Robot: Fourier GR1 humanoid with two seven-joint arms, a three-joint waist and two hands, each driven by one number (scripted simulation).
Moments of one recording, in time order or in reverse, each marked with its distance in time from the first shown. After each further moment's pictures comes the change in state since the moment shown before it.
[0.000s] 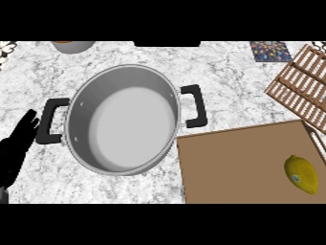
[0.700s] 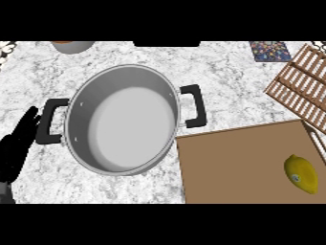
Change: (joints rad) left arm -0.032 -0.023 0.020 0.019 -0.026 -0.005 0.009; right arm 0.067 -0.040 -0.053 0.335 0.035 -0.218 -0.192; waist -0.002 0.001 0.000
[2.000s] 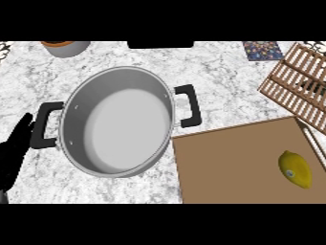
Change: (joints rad) left arm 0.048 -0.021 0.034 -0.026 -0.023 -0.006 0.002; right arm 0.026 -0.078 -0.455 -0.283 -0.504 0.103 0.145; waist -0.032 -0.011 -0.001
